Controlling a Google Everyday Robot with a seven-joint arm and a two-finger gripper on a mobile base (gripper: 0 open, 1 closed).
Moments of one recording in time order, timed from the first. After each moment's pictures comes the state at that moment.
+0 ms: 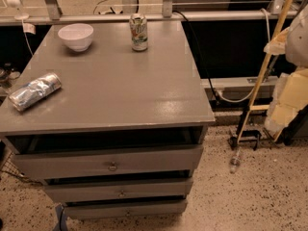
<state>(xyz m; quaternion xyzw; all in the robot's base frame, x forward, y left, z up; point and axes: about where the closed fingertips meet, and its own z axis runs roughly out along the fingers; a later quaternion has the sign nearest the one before) 0.438 -0.216 0.977 -0.60 0.78 -0.04 0.16</state>
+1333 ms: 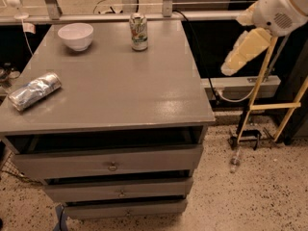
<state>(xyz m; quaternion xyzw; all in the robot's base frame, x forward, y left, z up) 0.581 -0.188 0.981 -0.55 0.77 0.06 0.30</state>
